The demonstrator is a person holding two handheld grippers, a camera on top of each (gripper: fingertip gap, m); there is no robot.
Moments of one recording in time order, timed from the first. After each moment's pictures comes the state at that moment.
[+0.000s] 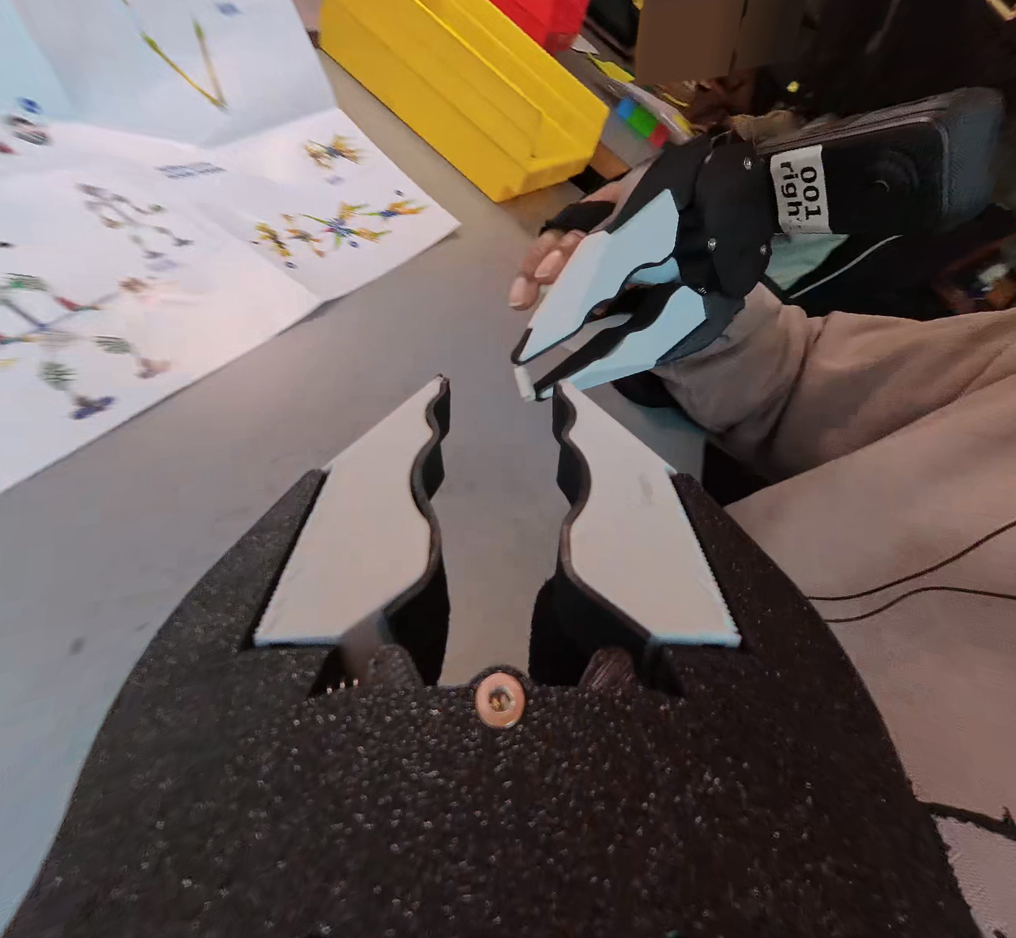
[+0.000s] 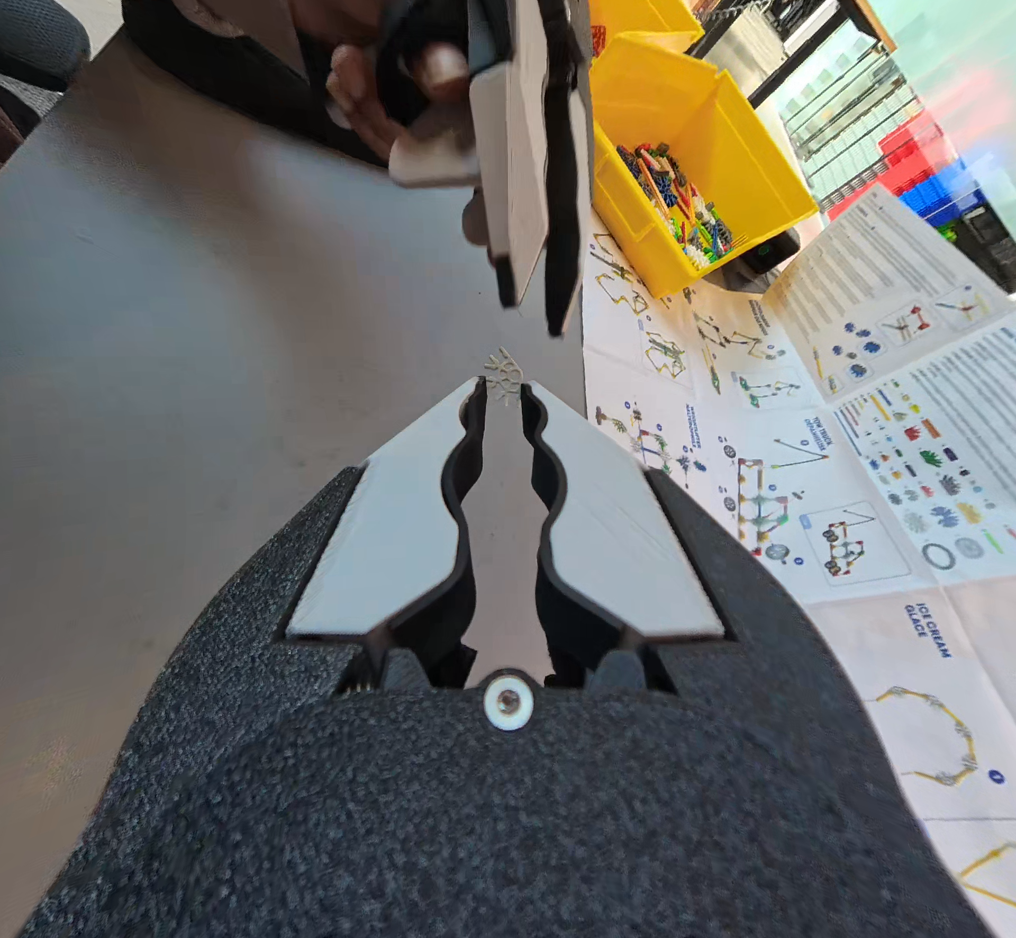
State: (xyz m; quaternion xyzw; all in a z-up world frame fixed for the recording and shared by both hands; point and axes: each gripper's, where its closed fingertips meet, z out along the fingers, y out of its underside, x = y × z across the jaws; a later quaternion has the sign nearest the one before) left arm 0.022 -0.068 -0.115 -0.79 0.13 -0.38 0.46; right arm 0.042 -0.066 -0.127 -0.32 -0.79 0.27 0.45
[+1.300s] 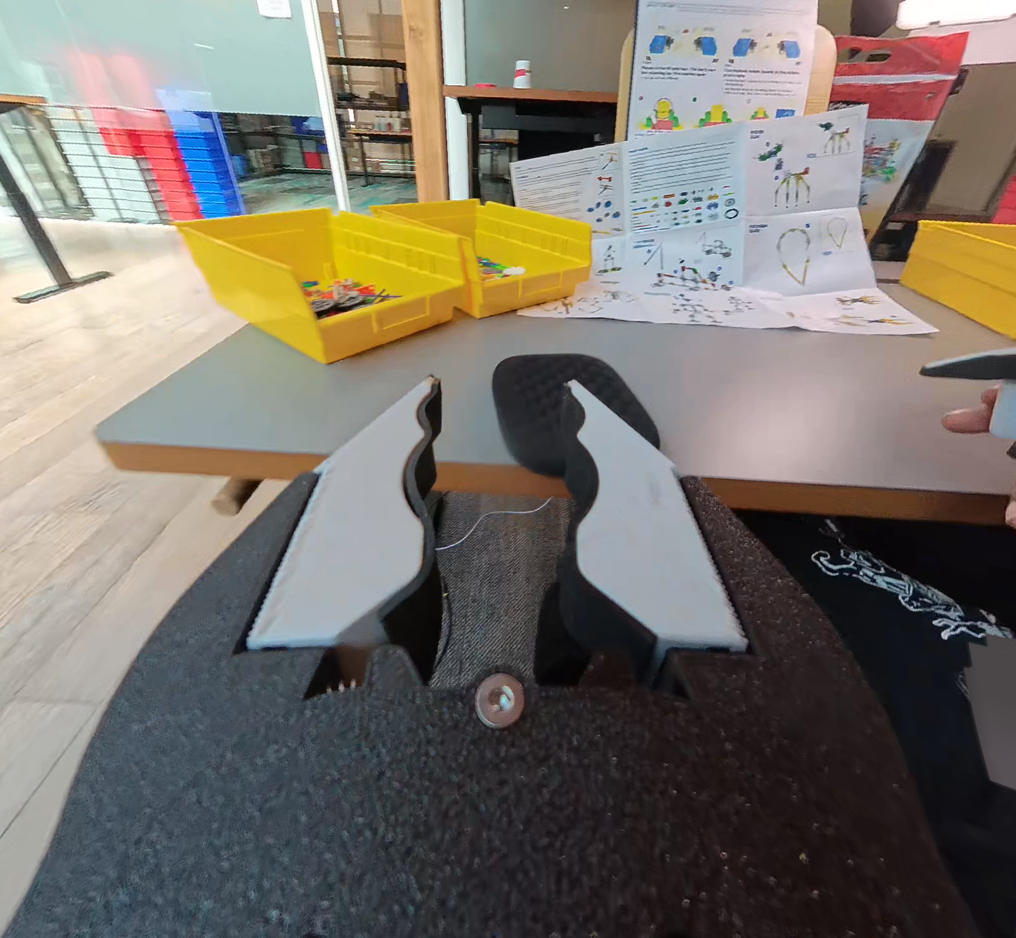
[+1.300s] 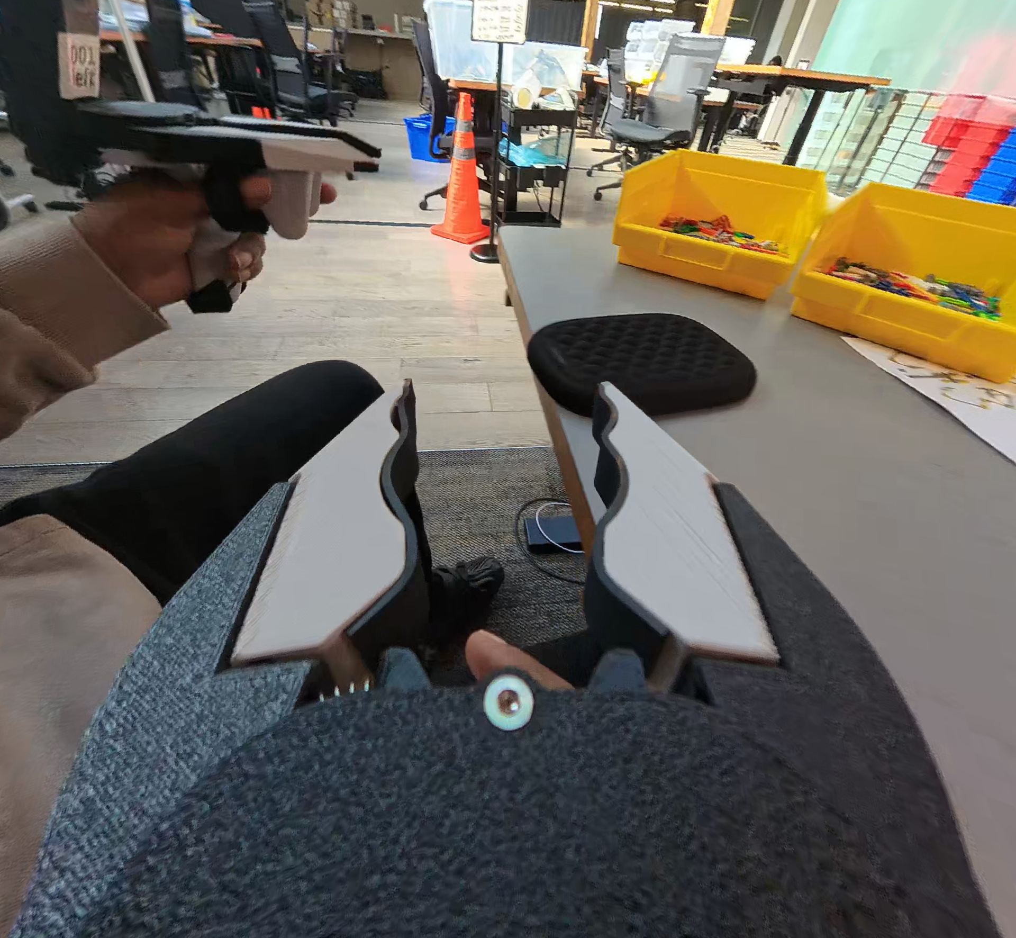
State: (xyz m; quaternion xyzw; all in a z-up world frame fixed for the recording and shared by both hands) left arm -0.105 -0.473 -0.096 -0.69 -0.19 0.16 0.68; right arm 0.071 -0.333 -0.124 -0.41 -0.63 0.52 0.40
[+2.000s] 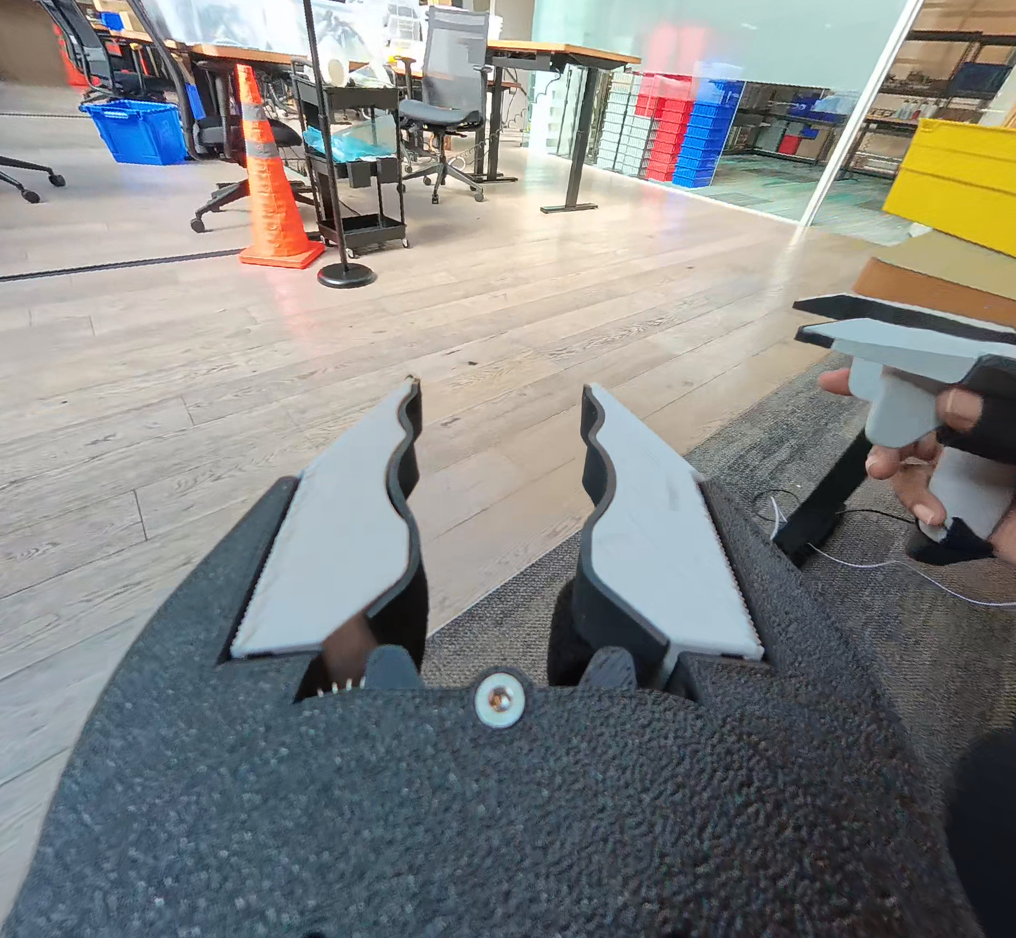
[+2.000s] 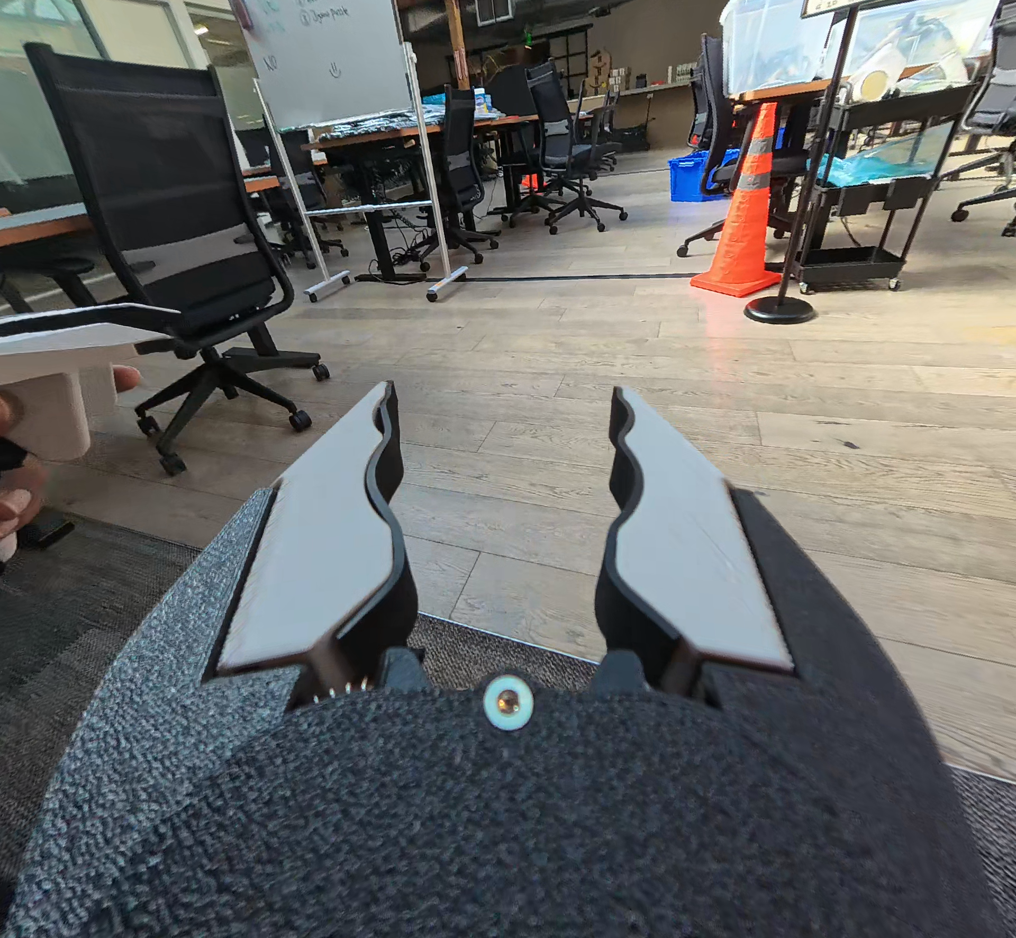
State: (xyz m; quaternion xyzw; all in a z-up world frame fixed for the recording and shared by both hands) left arm -0.266 -0.900 -0.221 -0.56 -0.49 0.39 0.54; right arm -0.333 -0.728 -0.226 -0.30 -0.65 0.66 0.21
